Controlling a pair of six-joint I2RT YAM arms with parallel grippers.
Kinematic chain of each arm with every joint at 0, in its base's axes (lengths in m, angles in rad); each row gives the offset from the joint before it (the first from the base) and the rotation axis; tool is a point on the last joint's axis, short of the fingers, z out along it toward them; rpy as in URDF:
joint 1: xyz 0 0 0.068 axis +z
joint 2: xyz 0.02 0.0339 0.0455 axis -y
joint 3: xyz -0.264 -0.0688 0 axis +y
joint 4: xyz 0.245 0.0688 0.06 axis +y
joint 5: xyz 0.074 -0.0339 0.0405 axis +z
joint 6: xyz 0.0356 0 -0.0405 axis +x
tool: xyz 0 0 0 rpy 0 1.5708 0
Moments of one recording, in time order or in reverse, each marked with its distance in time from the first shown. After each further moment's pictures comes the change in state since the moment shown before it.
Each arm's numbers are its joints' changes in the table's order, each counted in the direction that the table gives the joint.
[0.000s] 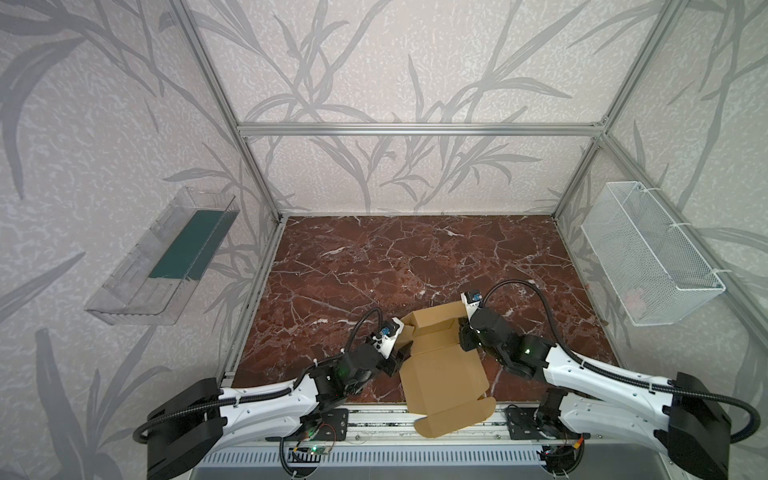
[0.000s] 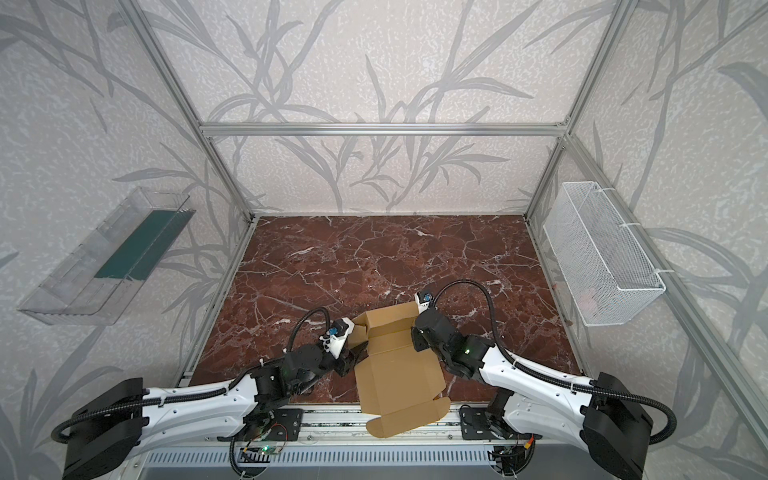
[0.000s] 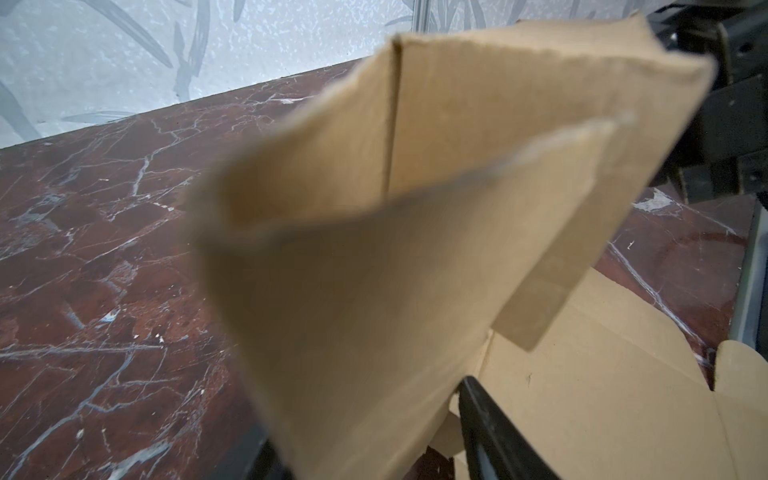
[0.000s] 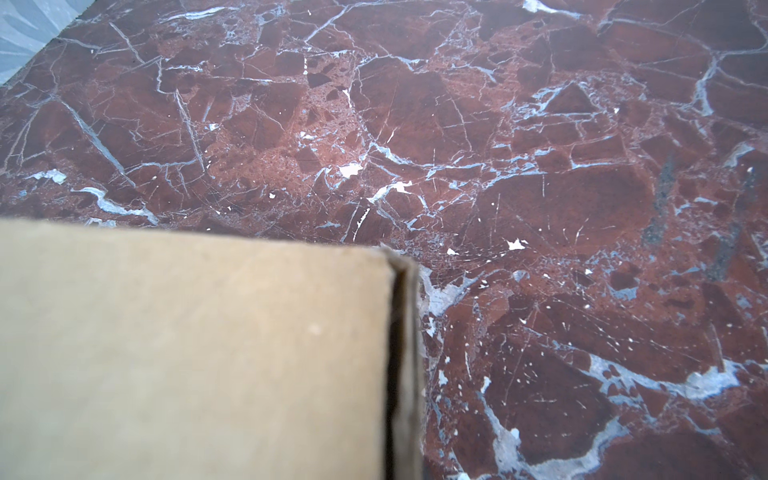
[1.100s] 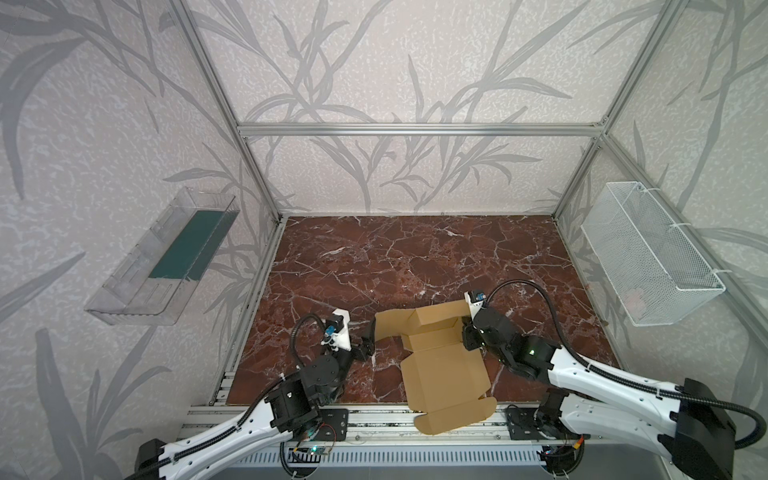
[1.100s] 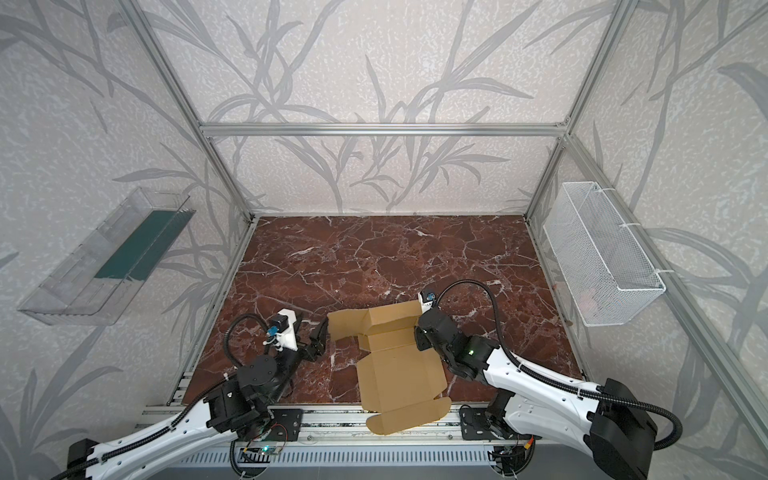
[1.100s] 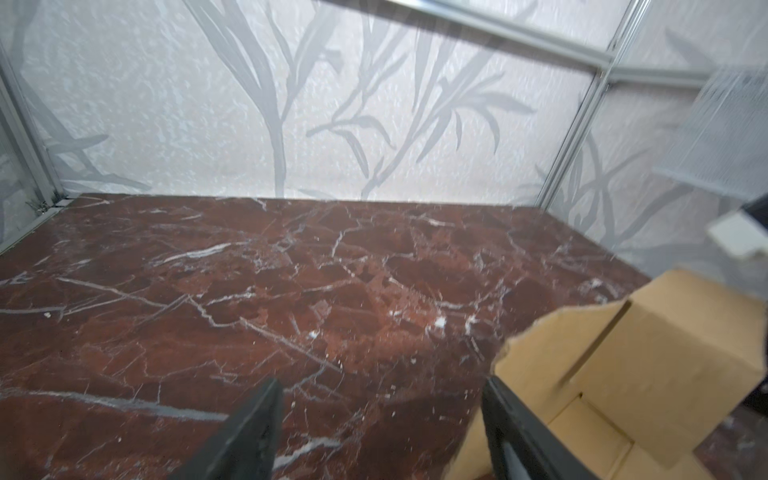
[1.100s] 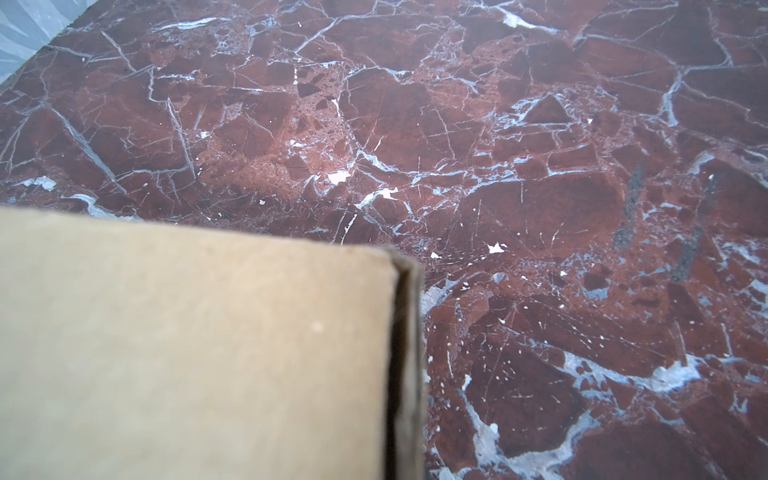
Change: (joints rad) left arm 0.030 0.711 0.040 0.340 0.430 -0.087; right arm -0.008 0.042 0.000 0.031 -0.019 -0.027
